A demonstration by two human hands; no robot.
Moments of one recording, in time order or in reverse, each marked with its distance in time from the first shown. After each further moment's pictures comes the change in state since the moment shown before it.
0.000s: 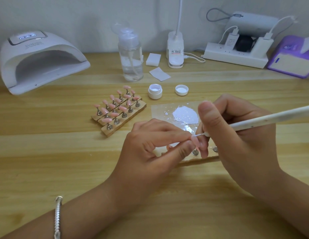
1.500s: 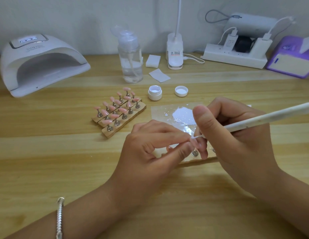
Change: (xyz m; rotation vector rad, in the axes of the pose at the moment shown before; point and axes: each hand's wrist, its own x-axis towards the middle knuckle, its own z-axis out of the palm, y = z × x) left_hand 0.000 -0.002 0.000 0.013 0.003 0.003; right_hand 0.000 0.004 -0.003 -0.001 -0.038 0.026
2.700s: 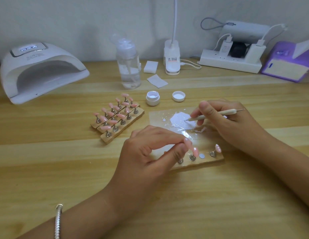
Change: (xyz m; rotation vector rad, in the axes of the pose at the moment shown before) left_hand 0.000 -0.005 0.001 -0.069 0.032 -0.020; right_hand 0.043 0.044 -0.049 -0.473 -0.177 0.115
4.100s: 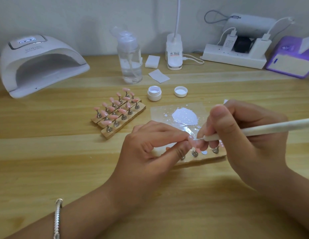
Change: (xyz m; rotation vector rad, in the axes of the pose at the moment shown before) left_hand -0.001 0.001 0.000 0.012 0.004 -0.031; right_hand -0.042 -0.057 0.023 0.316 0.240 -0.273
